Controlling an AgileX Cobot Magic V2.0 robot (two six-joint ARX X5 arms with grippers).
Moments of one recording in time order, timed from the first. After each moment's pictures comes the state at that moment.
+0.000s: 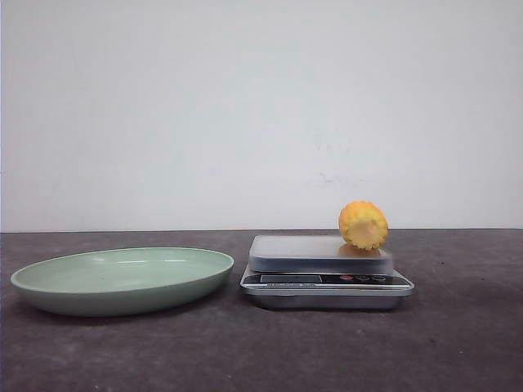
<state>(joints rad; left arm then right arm) -0.65 0.80 1.99 -1.43 -0.14 -0.19 0.07 0.69 0.88 -0.67 -0.42 0.29</state>
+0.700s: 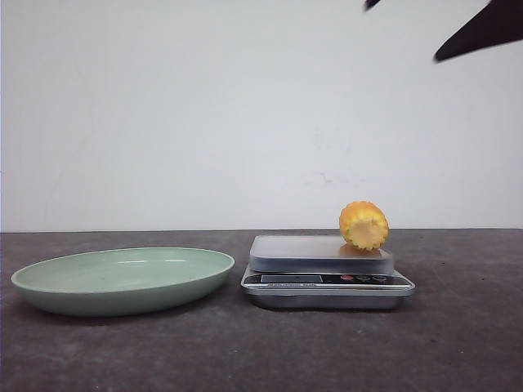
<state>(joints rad) -0.65 0.50 1.70 -1.43 -0.21 -0.33 0.48 1.14 1.04 -0.46 -0.11 0.38</state>
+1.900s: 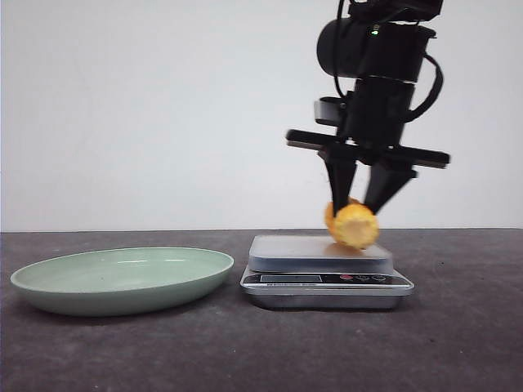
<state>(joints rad) -0.65 0.50 1.70 -1.43 -0.18 -0.28 0.49 1.83 1.40 -0.73 -0.05 0.45</state>
